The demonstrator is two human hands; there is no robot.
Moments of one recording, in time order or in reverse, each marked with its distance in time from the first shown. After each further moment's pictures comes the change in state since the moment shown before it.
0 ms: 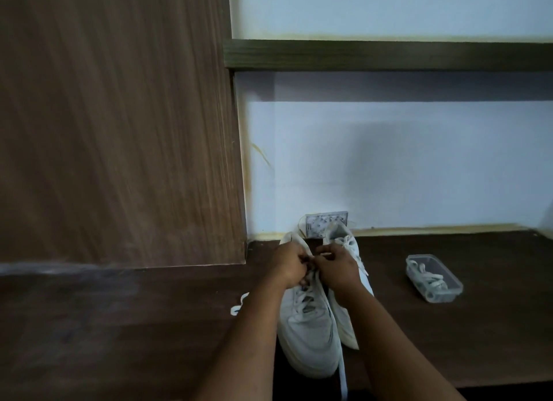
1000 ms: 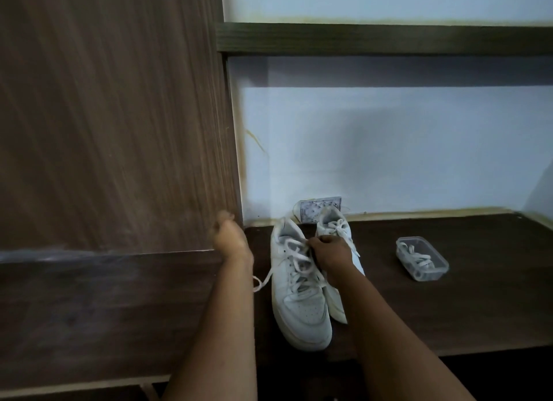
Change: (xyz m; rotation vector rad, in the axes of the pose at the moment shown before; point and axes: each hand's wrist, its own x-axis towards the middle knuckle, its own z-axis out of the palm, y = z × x) left_hand -0.011 -0.009 -0.051 -1.306 0.862 -0.380; right_hand -0.005 0.001 0.004 0.085 0.003 0.123
